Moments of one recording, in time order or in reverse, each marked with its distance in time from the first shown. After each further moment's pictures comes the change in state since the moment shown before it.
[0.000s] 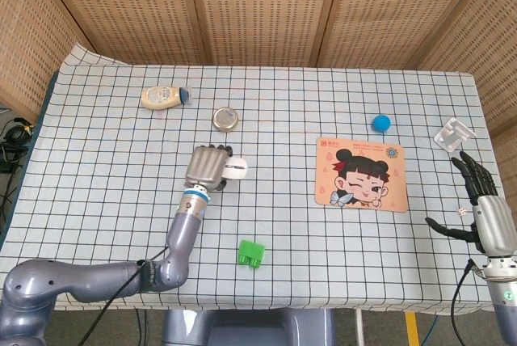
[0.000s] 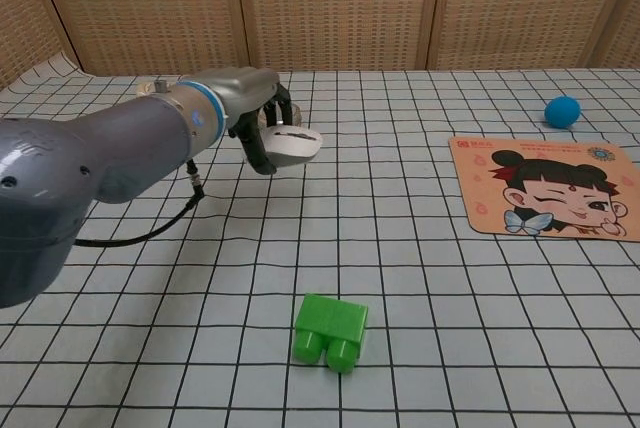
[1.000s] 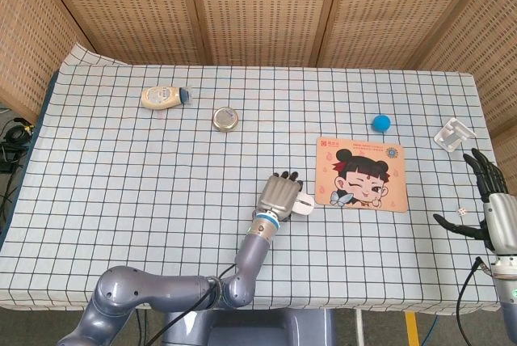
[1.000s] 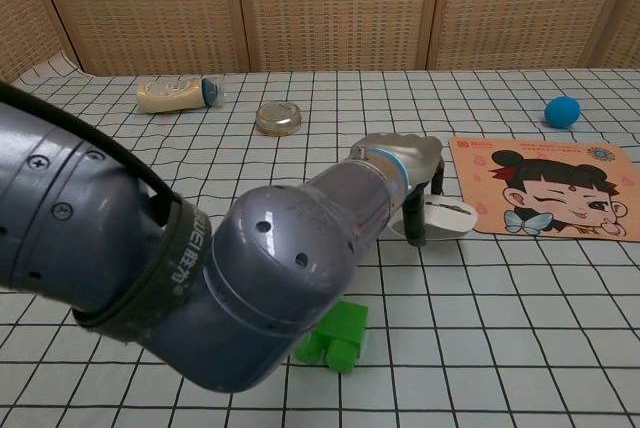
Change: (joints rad) left arm -0.308 -0.322 -0.100 0.287 -0.139 -0.131 0.031; right arm -0.004 0.009 0.016 0.018 0.031 0.000 0.041
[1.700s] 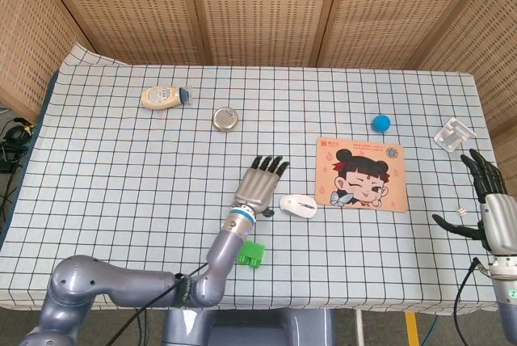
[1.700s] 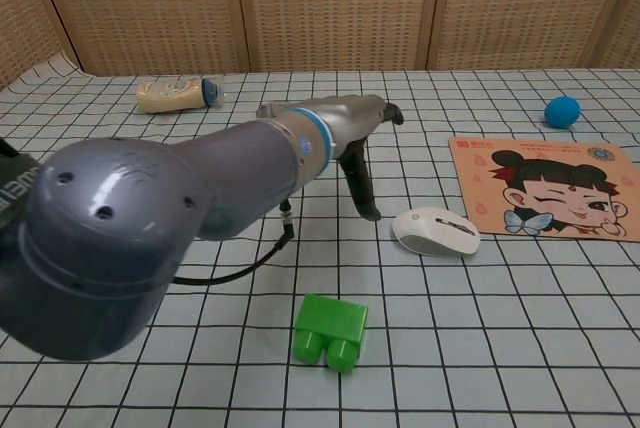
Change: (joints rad) left arm 0.188 0.233 0.093 -0.342 0.094 0.114 -0.105; right arm 0.001 -0.014 -0.003 -0.004 -0.001 0.000 -0.073
